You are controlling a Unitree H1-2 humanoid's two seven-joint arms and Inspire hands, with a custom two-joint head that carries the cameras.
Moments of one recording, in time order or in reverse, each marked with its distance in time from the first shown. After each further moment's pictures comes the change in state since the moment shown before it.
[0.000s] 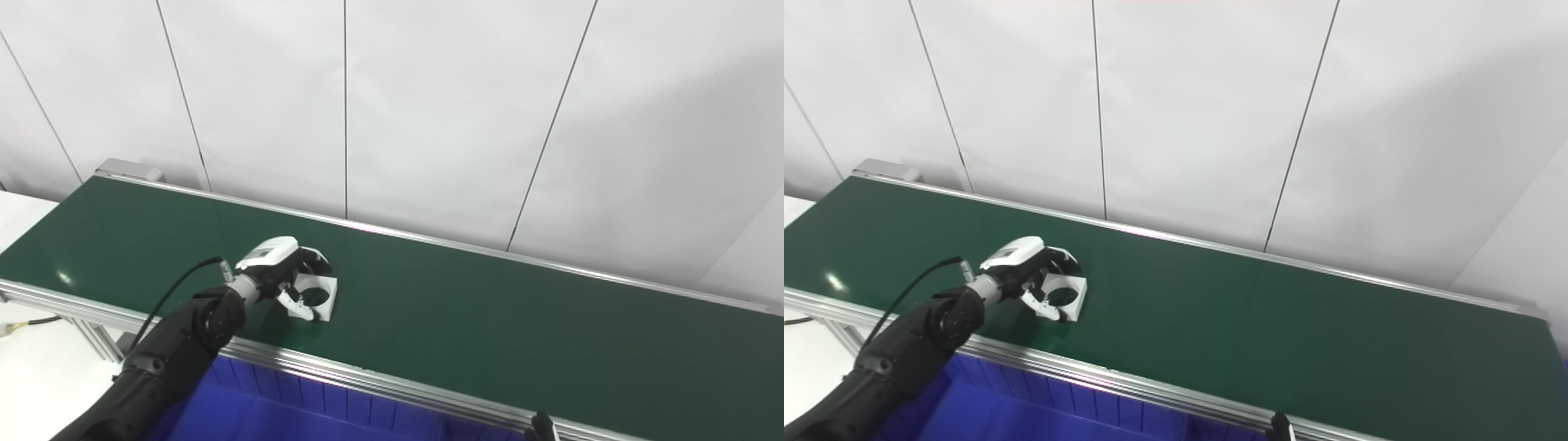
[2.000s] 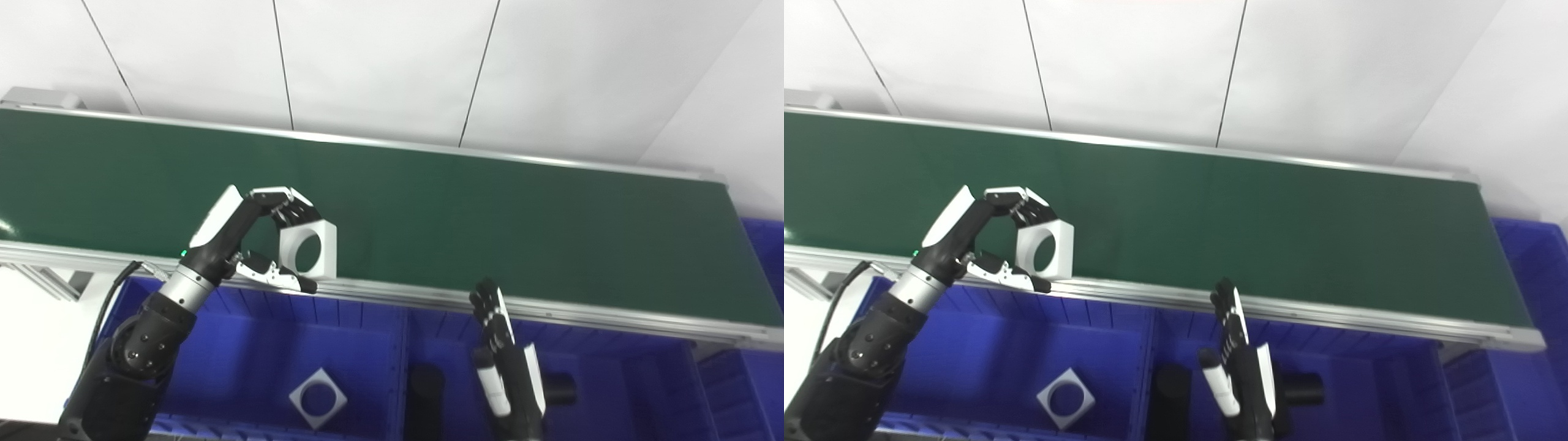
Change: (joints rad) left arm 0.418 -0.070 0.130 -0.536 -0.328 -0.281 -0.031; right arm 0.023 0.035 0.113 -0.113 -0.117 0.000 -0.157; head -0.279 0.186
